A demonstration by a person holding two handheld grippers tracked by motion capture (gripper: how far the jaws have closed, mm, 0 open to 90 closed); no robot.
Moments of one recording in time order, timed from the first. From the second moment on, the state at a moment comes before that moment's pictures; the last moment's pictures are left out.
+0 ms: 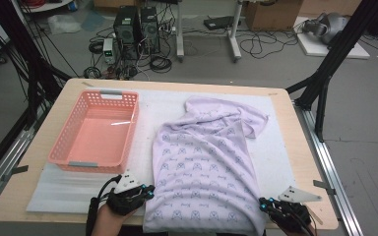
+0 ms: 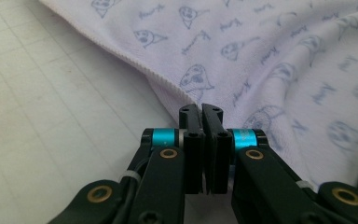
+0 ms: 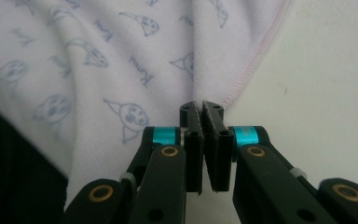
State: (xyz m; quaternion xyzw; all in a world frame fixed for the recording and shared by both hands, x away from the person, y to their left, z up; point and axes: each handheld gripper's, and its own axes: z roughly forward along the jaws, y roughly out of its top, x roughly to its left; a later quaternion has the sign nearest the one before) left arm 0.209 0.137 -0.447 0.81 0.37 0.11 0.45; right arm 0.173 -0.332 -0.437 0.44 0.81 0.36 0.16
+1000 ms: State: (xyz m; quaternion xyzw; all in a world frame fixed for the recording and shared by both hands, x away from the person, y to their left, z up) left arm 0.280 0.104 -0.452 0.80 0.40 0.16 0.42; right arm 0.258 -0.304 -0.444 0.47 0.79 0.34 0.19
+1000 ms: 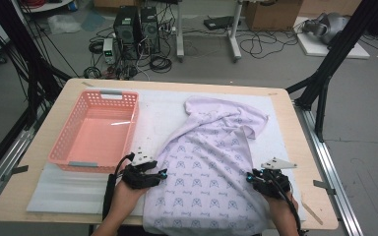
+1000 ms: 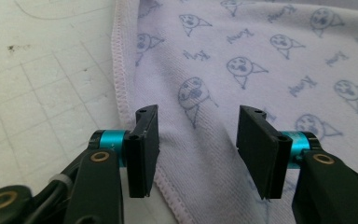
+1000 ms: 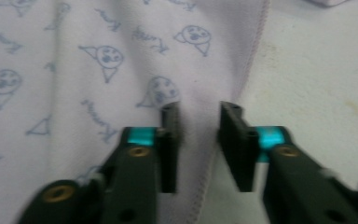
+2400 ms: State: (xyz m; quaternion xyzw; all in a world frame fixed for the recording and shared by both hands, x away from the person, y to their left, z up) left arm 0.350 0.063 -0.450 0.79 0.39 0.11 0.46; right arm 0.311 -0.321 -0.436 0.49 0.78 0.34 0.19
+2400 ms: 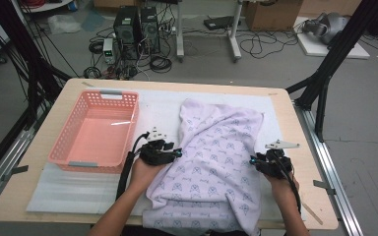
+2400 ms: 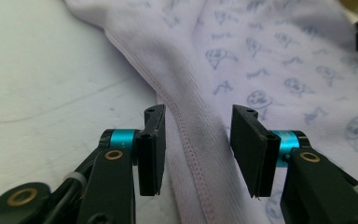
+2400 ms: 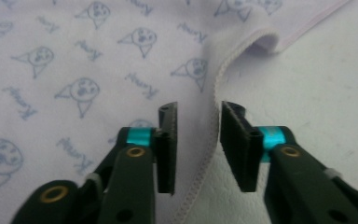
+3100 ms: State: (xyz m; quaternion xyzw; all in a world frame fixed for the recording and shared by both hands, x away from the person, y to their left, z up) left arm 0.289 0.093 -0.437 0.81 0.35 0.08 0.47; right arm 0.249 -0.355 -0.422 0.46 0.81 0.33 0.14
